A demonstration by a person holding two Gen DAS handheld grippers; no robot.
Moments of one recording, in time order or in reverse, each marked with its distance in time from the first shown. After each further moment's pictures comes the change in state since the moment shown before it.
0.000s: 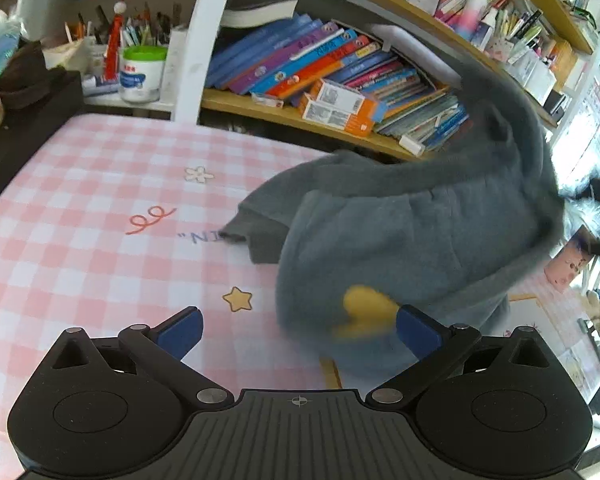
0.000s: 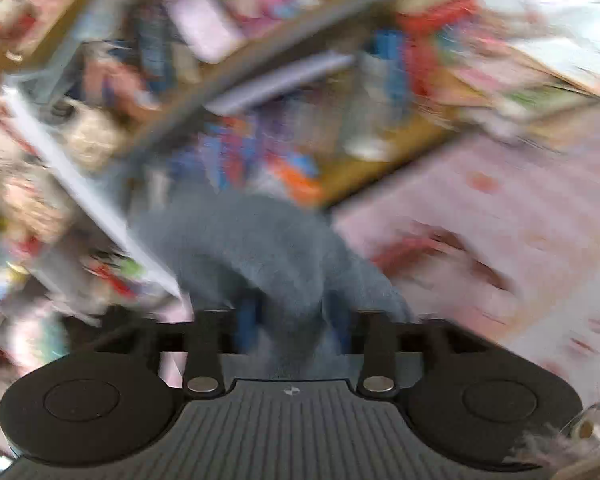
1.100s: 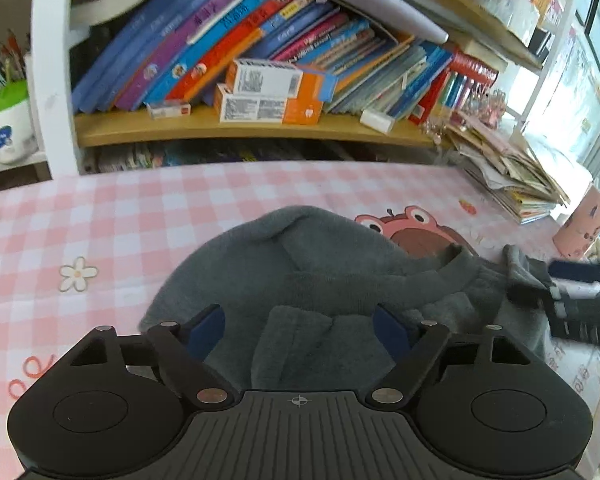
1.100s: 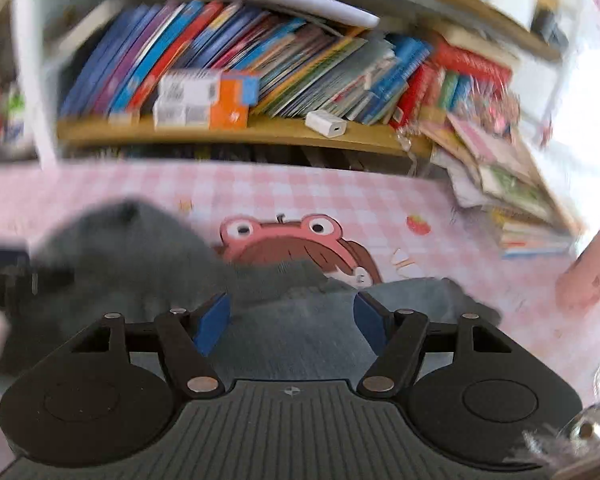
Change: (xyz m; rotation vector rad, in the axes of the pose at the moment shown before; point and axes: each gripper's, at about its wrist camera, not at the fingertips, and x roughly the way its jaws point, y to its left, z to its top) left arm 0.143 -0.044 0.089 0.222 0.103 -0.084; right arm 0.087 0.036 -0.007 -0.516 0.049 -0.367
